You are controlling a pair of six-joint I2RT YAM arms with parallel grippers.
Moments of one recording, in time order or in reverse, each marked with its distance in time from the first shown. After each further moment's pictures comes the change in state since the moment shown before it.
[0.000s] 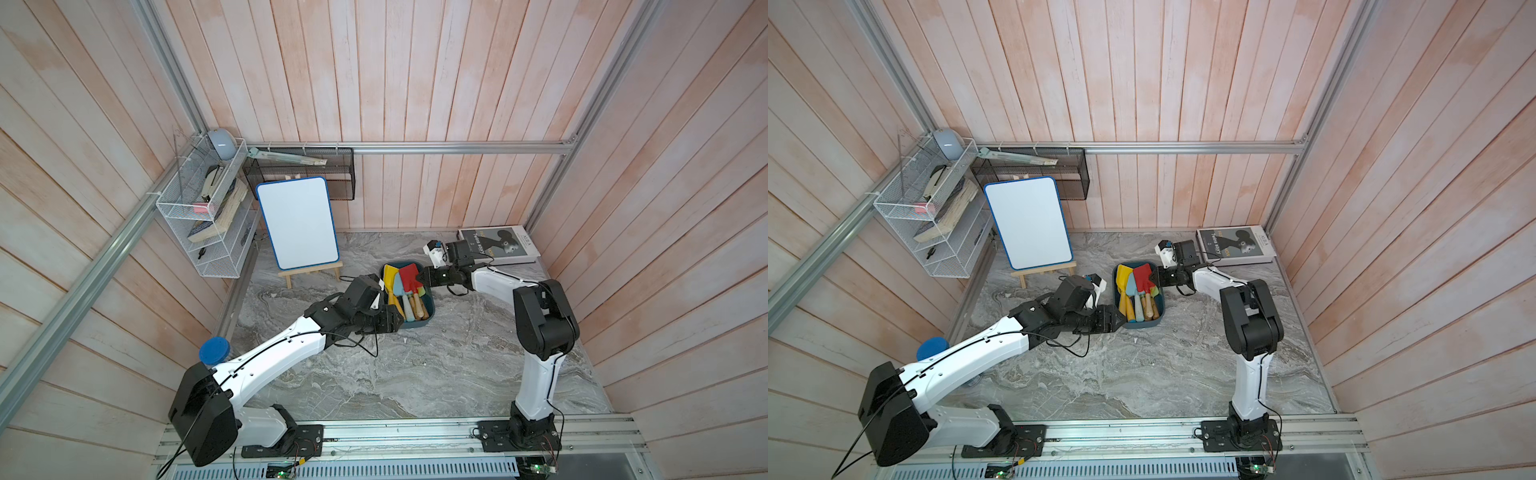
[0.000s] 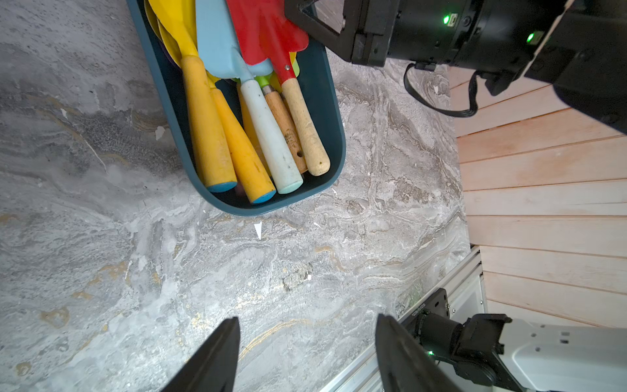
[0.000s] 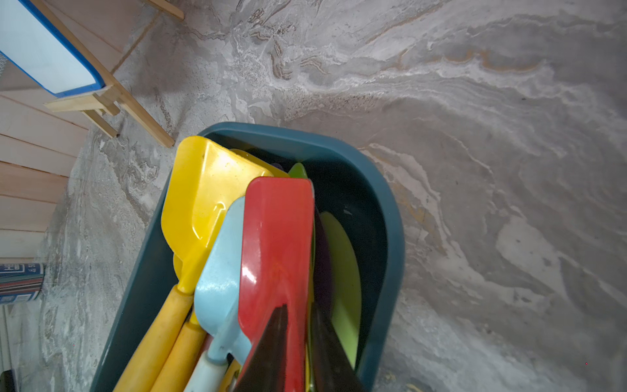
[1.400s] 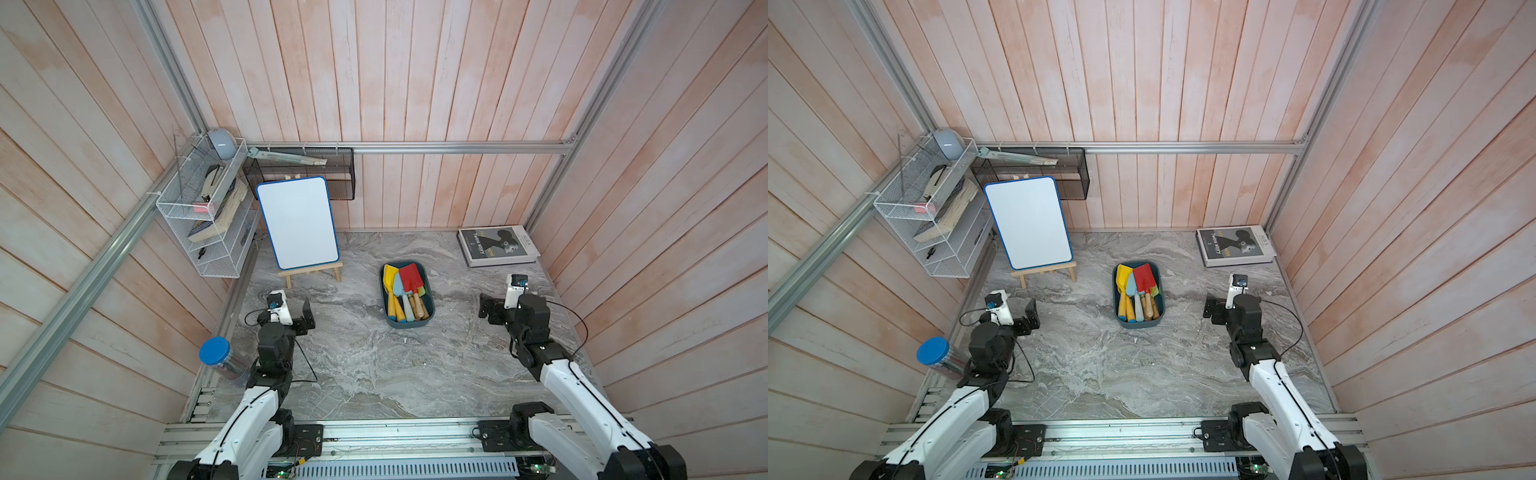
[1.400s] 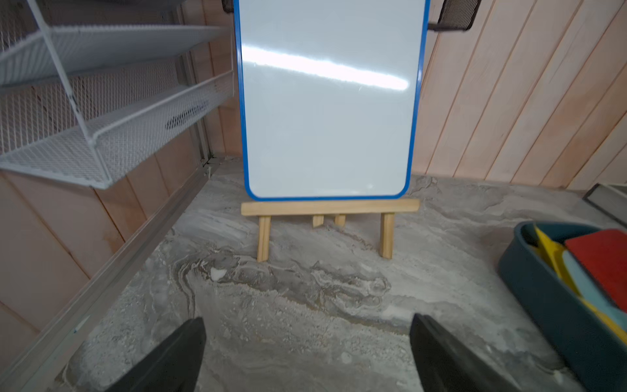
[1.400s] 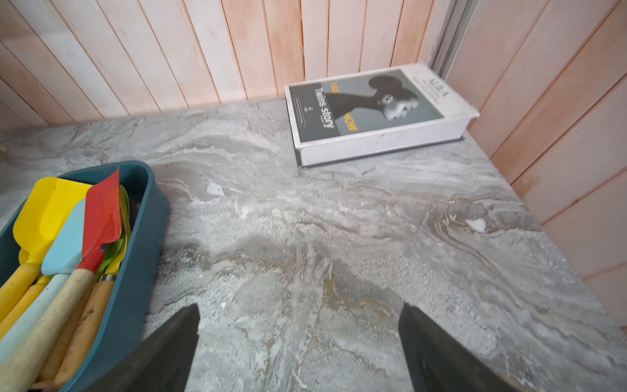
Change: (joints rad) left arm 0.695 -0.433 -0.919 1.098 -0.352 0.644; right arm -0.197 -1.110 -0.916 0.248 0.588 -0.053
